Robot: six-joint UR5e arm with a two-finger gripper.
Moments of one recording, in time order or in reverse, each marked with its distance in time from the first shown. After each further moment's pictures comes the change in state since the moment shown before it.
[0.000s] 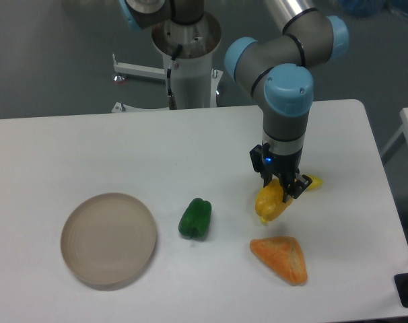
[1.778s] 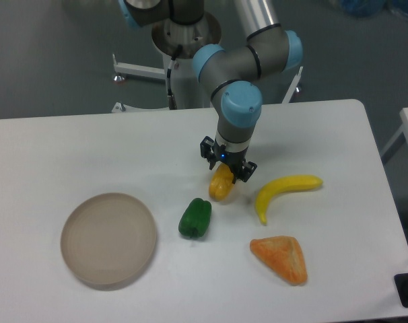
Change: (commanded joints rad) arm -0.058 0.086 -0.351 0.060 -0.067 -0.252
